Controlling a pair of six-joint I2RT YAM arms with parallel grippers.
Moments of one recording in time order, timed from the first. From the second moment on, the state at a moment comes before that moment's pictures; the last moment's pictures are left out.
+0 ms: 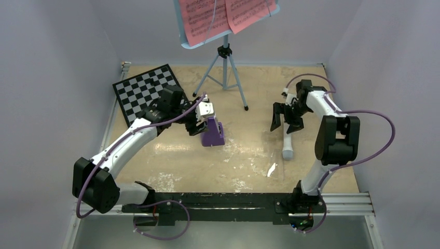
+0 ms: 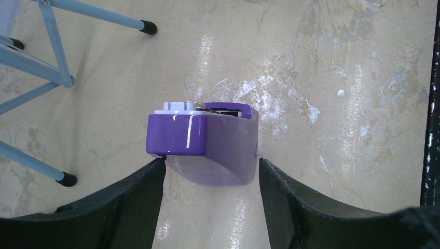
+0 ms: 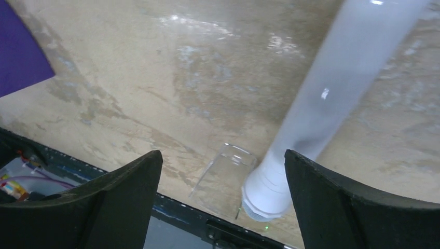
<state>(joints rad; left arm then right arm) -0.47 1.31 1.07 -0.48 0.62 0.70 -0.03 1.78 1.31 -0.99 -0.38 -0.03</state>
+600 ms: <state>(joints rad) -0.47 1.18 1.01 -0.40 0.53 0.69 0.00 1.72 1.39 -1.10 -0.18 -0.18</state>
